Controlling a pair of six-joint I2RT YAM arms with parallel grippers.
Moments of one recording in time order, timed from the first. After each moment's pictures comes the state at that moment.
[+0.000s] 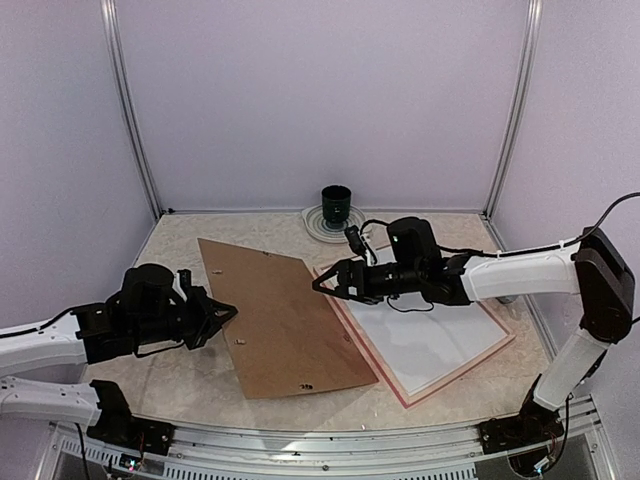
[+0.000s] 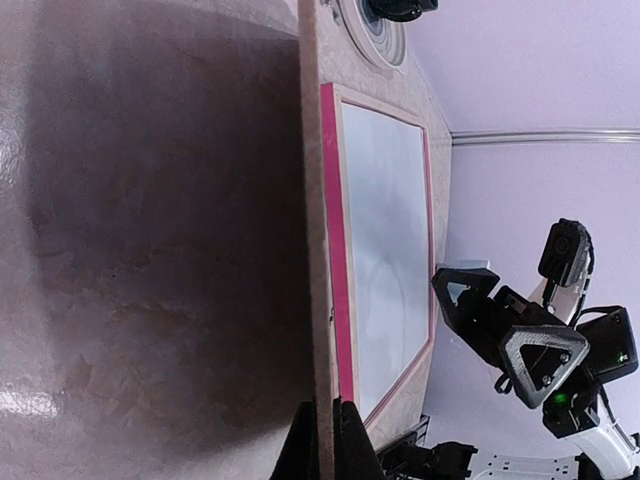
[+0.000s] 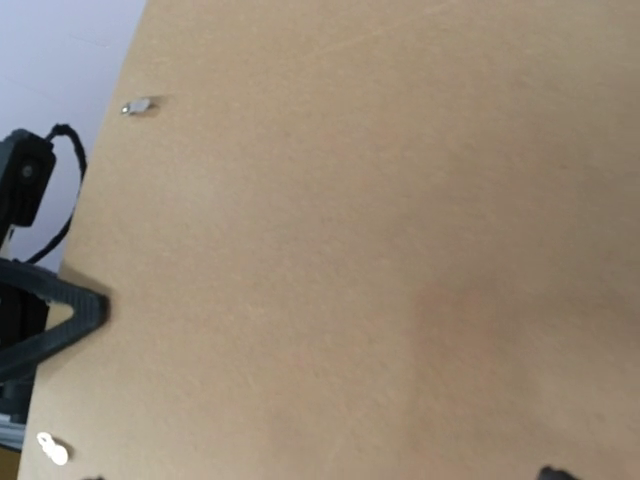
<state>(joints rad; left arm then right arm) -0.82 0.87 0.49 -0.12 -0.05 -1.34 0.81 1.65 0.98 0.23 -0.46 0.71</state>
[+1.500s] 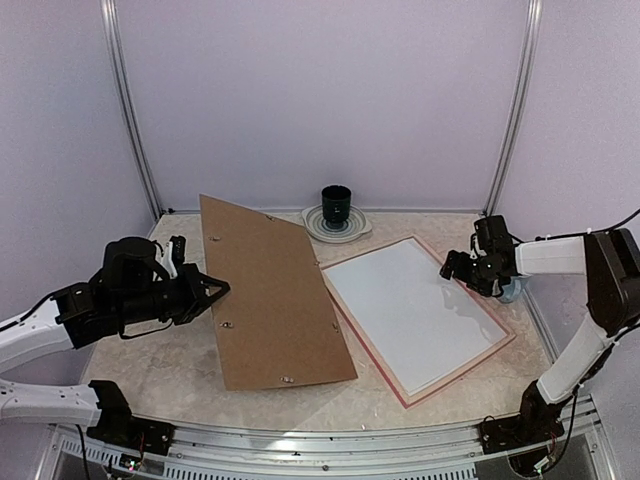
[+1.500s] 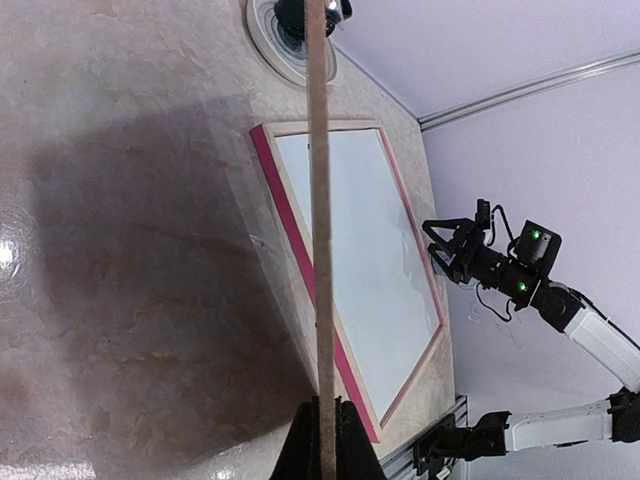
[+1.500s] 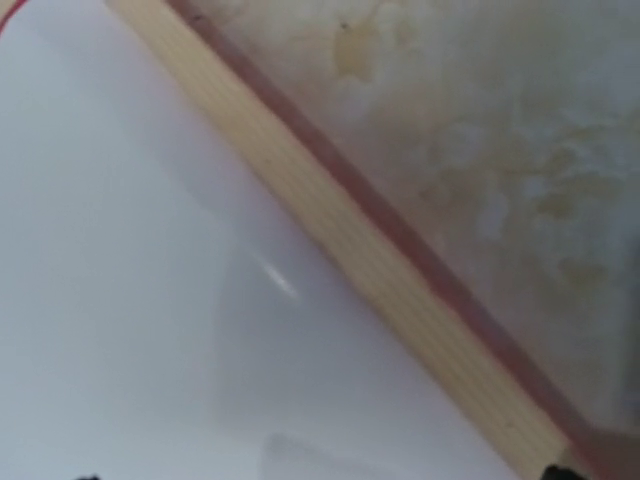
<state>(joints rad) -0.77 0.84 0.64 -0.26 -0.02 -1.06 0.16 1.61 0.87 -0.15 -0.04 0.53</state>
